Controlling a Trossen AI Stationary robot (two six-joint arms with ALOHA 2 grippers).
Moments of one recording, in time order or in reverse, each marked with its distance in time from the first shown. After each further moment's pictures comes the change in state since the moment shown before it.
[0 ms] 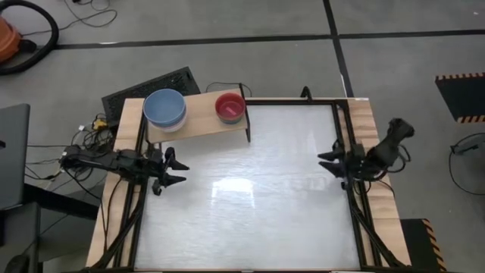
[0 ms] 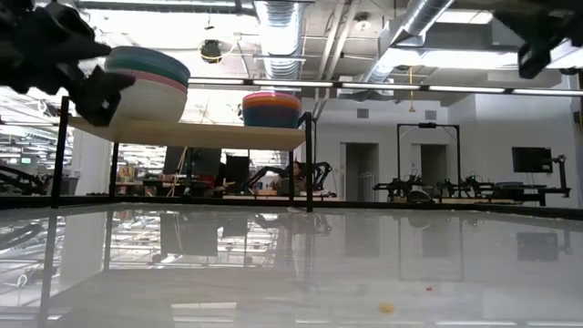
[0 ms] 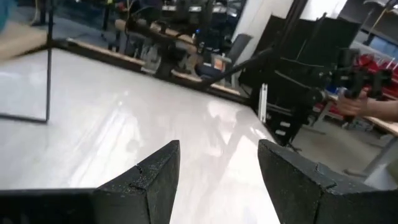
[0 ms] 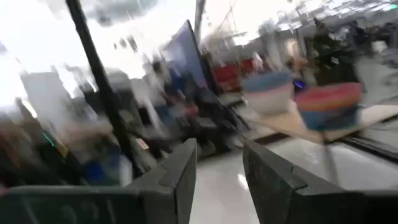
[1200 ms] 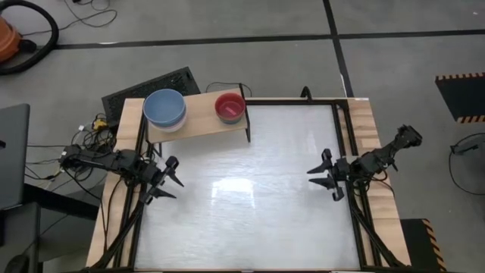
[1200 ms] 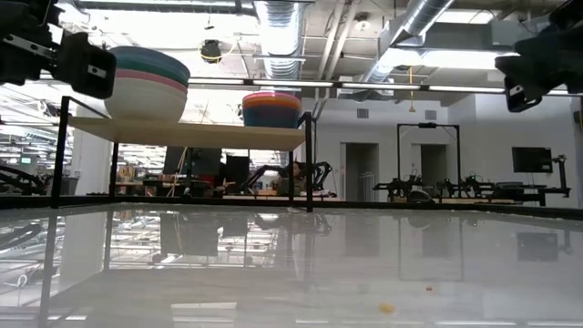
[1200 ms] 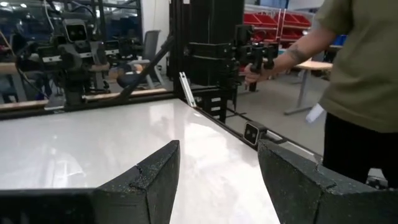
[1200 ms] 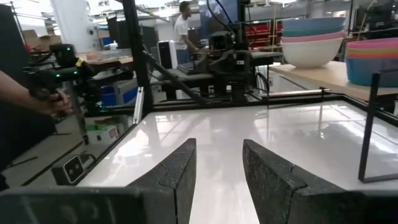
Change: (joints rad) left arm -0.003 0.013 -0.024 0.088 0.387 0.301; right arm -0.186 0.000 -0.148 -0.116 -0.350 -0.015
